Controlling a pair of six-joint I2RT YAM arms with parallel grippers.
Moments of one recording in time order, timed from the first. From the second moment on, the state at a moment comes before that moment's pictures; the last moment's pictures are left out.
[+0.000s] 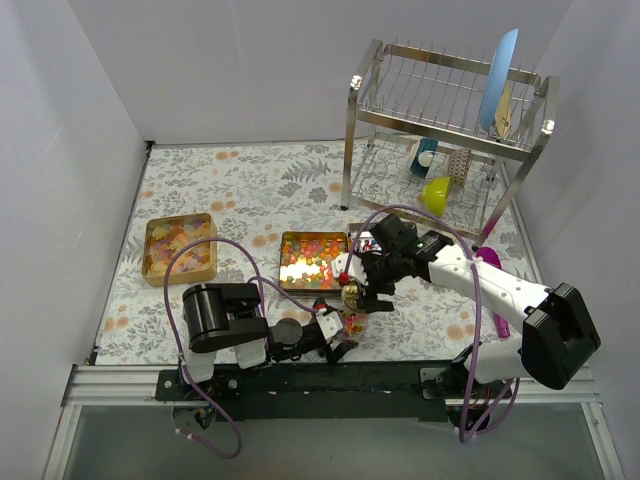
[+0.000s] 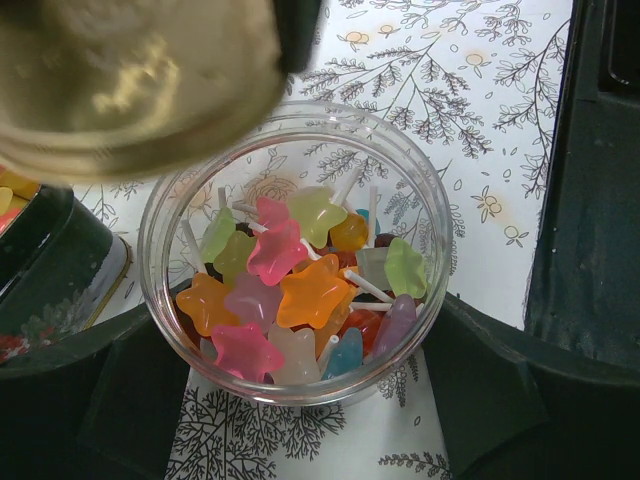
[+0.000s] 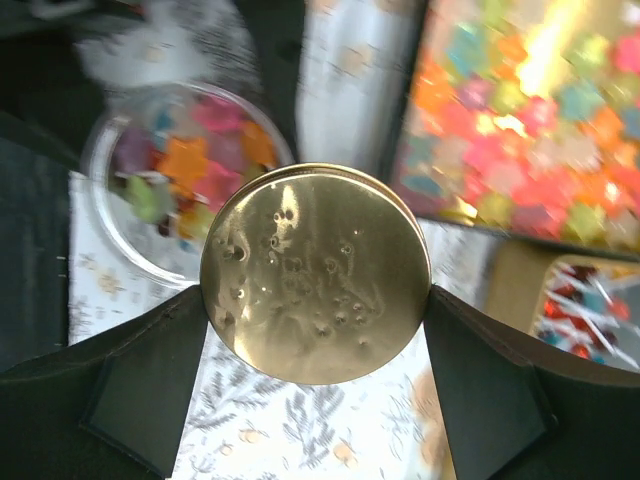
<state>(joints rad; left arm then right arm) -1.27 1.91 0.20 1.49 -0.10 0.05 0.70 1.35 0.94 -0.72 -0.52 -0.94</state>
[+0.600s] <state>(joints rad) -1.27 1.92 0.21 1.49 -0.10 0.05 0.91 1.35 0.90 -0.75 -0.53 -0.96</state>
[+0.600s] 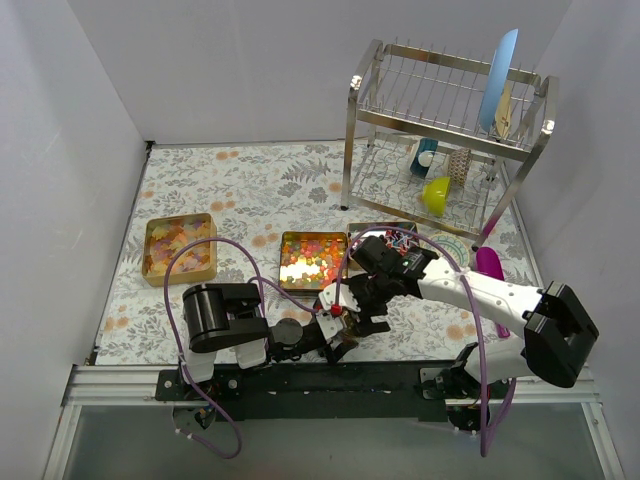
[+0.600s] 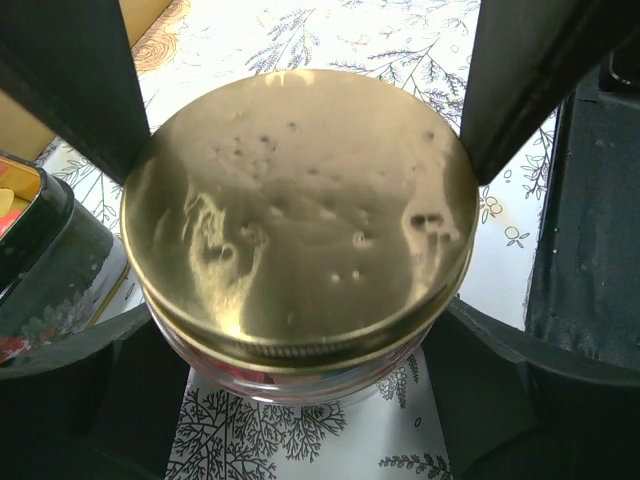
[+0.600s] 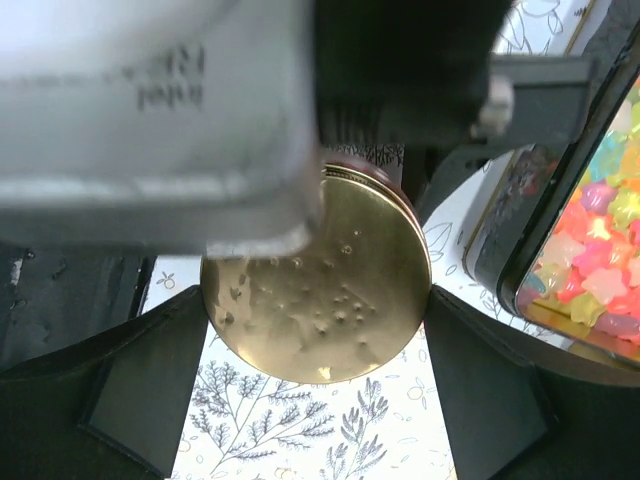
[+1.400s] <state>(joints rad) -1.27 1.92 0.21 1.49 -0.10 0.06 0.94 1.37 0.91 -0.72 -0.49 -0.90</state>
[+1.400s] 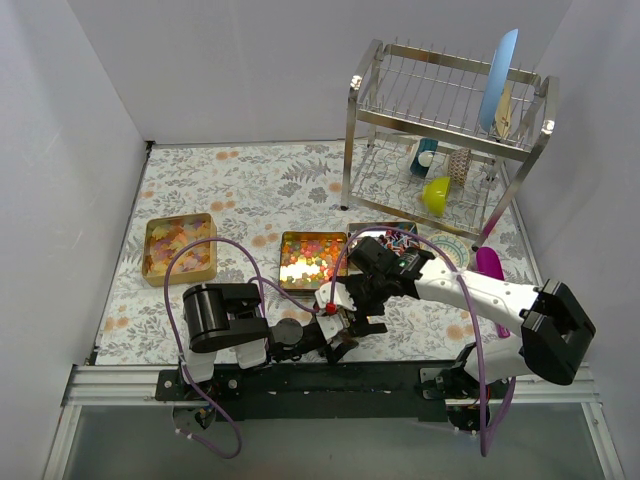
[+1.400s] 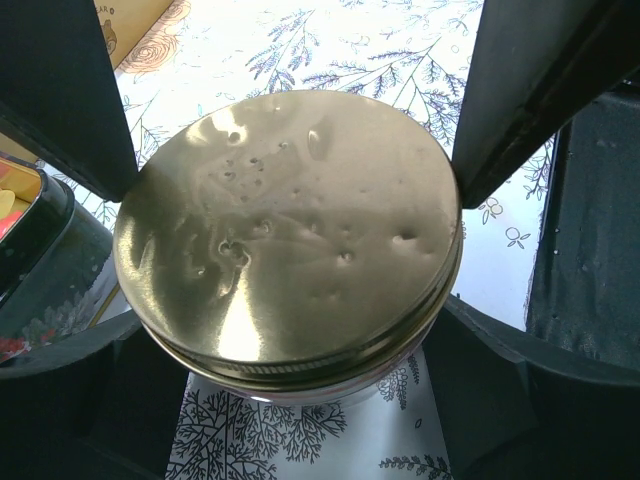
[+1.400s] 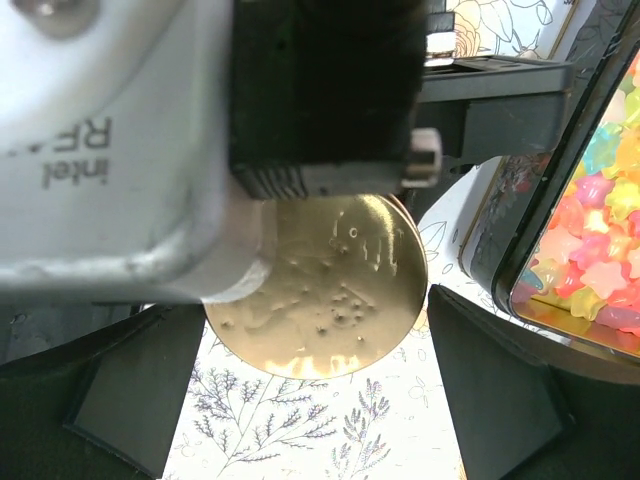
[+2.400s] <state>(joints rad) -1.27 1.92 0.22 1.49 -0.10 0.07 0.90 1.26 0.90 -0.72 -0.54 -0.87</state>
